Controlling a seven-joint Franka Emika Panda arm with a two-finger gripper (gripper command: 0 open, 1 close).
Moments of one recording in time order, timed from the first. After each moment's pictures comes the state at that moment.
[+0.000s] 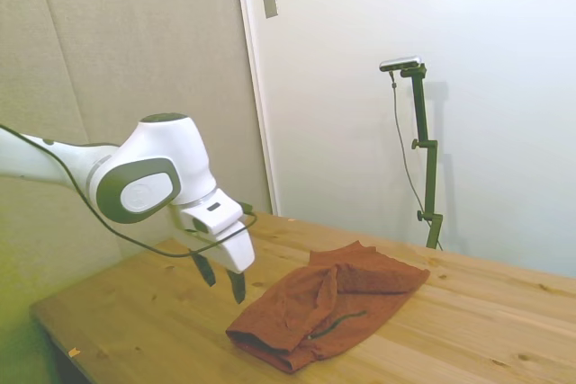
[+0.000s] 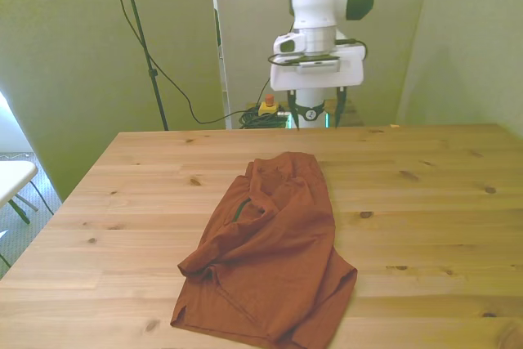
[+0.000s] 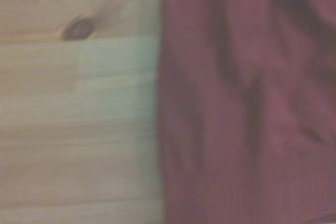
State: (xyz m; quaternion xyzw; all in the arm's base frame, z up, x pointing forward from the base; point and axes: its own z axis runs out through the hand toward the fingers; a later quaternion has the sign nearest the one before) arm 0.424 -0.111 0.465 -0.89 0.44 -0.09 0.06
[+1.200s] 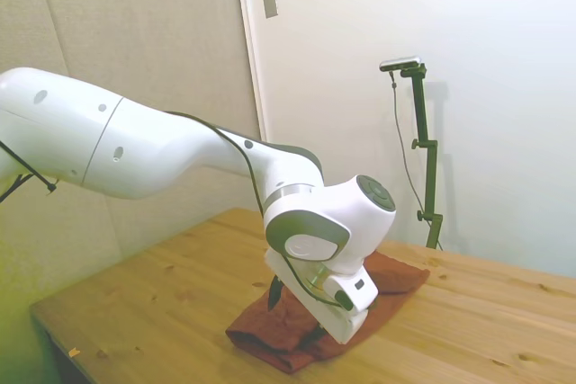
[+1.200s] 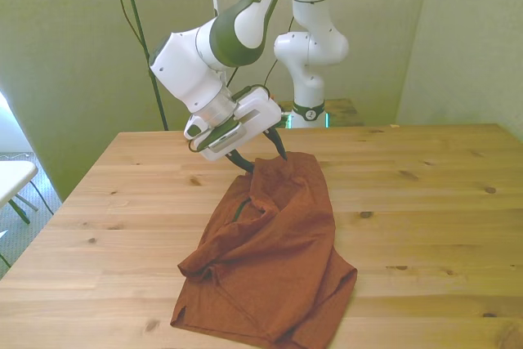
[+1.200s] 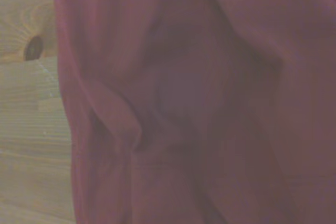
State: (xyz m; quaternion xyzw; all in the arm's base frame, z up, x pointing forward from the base) arm 0.501 -0.255 0.361 -0.87 0.39 0.13 0.26
